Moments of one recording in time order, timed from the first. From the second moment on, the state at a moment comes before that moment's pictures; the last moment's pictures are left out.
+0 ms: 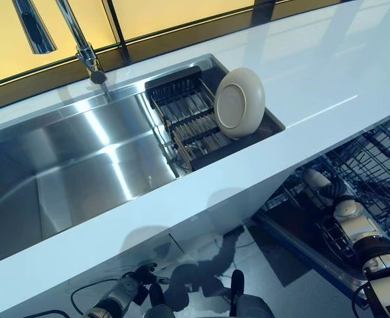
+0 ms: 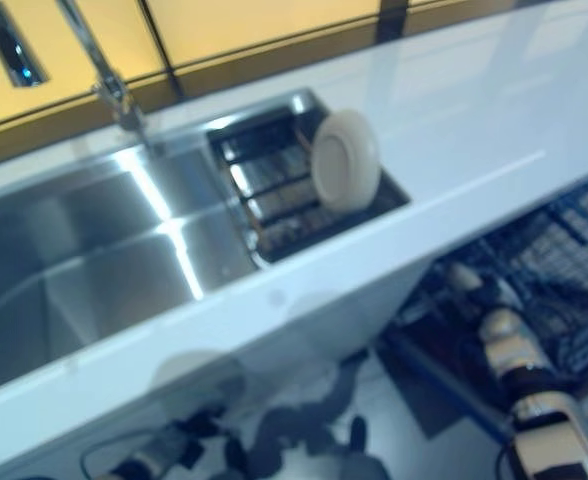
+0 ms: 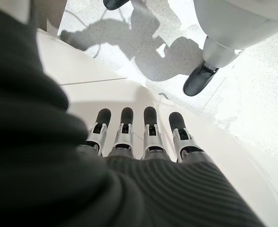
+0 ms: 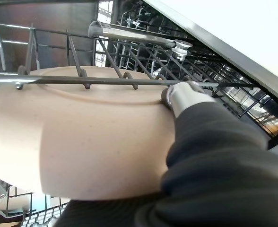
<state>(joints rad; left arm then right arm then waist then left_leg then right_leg) -0.18 0.27 -0.45 1.11 0.05 0.01 -0.08 -0.46 -0.71 0.23 0.76 -0.09 0.23 -0.14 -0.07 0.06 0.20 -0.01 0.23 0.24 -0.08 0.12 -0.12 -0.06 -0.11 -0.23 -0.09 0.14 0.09</state>
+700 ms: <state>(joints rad) -0.19 0.27 -0.45 1.12 0.06 0.01 -0.08 -0.47 -0.68 0.24 0.77 -0.08 0.22 -0.07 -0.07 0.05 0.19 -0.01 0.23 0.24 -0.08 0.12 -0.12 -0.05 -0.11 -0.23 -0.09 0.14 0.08</state>
